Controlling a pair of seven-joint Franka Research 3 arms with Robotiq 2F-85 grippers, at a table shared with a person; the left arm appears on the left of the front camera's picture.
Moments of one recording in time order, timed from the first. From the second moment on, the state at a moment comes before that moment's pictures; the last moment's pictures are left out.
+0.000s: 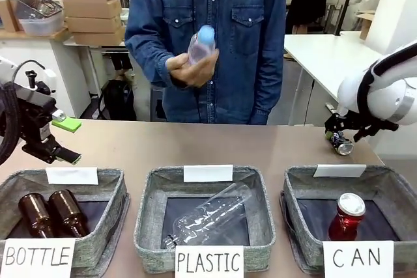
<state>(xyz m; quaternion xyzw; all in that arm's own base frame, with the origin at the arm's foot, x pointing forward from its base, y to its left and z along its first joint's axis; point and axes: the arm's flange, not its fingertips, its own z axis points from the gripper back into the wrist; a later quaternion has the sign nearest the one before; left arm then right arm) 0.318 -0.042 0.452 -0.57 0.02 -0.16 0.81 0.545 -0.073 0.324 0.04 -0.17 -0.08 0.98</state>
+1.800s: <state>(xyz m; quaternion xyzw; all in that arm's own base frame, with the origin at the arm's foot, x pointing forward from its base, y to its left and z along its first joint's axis) 0.318 -0.042 0.452 -0.57 0.02 -0.16 0.81 0.559 -0.072 0.311 0.05 -0.16 -0.12 0.98</state>
